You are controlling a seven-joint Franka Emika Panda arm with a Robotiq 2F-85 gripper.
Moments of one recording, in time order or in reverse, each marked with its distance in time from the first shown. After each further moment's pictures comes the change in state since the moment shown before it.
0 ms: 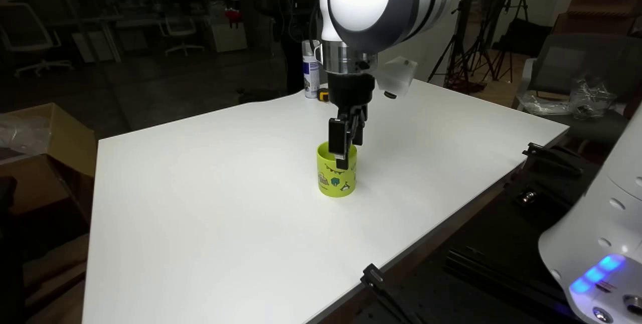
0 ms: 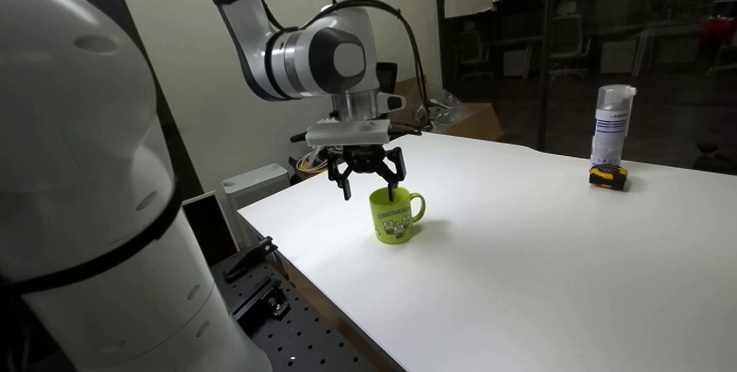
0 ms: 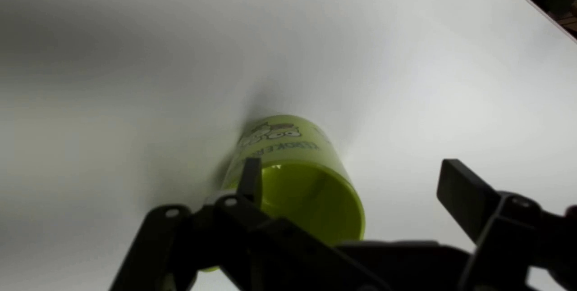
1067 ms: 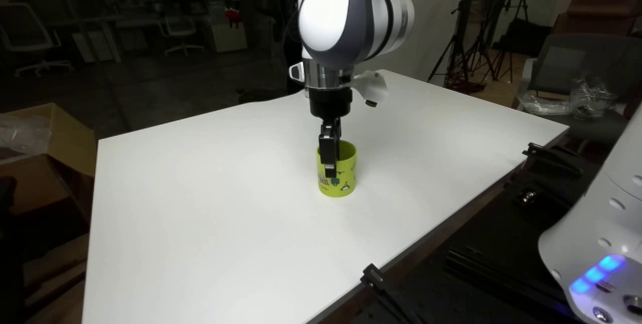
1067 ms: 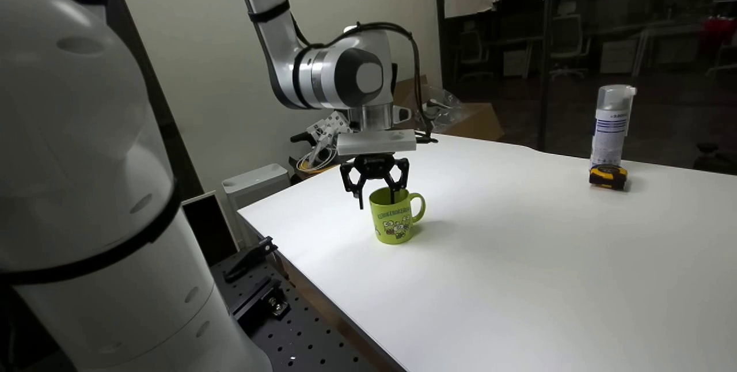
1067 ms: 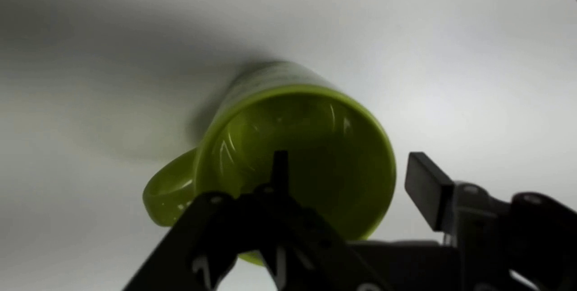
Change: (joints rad) arm -0.046 0.190 0.039 0.154 0.003 -0.002 -0.275
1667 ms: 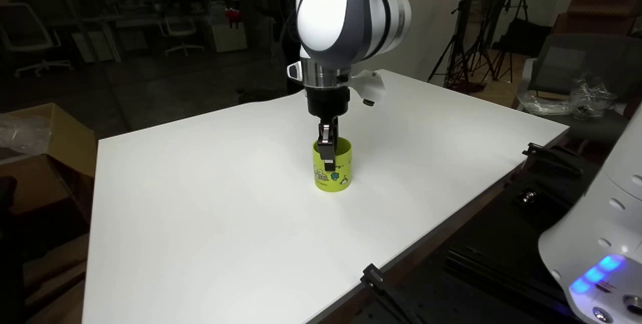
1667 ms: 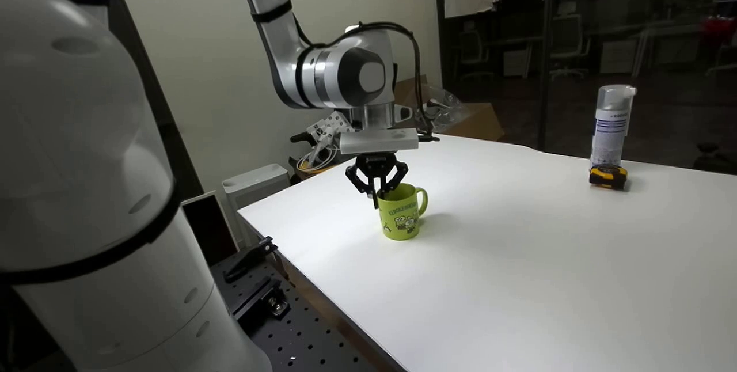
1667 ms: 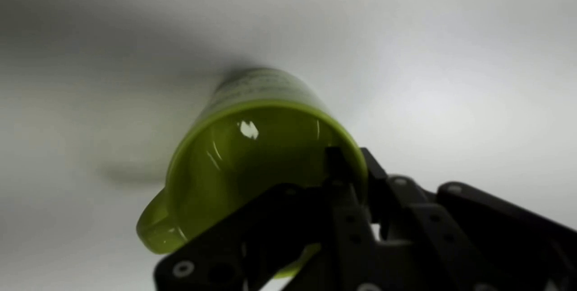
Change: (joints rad) arm -0.013 0.009 0.009 0.017 -0.017 0.000 0.001
